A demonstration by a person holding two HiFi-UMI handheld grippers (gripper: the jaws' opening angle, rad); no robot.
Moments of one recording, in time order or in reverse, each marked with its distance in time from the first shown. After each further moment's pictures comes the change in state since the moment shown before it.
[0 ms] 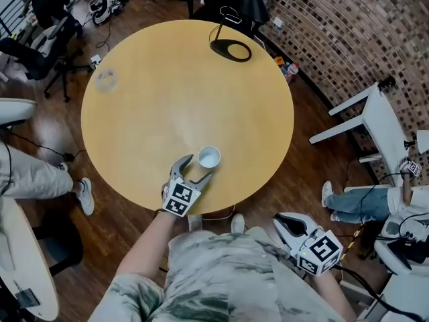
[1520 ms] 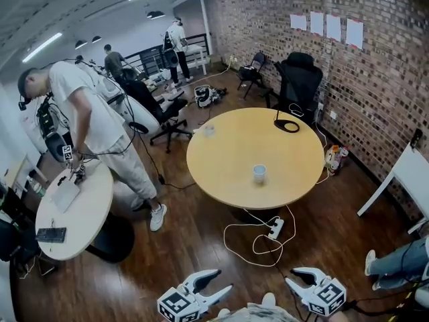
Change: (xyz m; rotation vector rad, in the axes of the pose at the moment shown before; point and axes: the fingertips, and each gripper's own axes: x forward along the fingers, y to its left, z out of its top) left arm -0.428 -0.445 0.070 -0.250 -0.198 0.095; right arm -0.228 0.181 -0.184 -0.278 -0.200 0.338
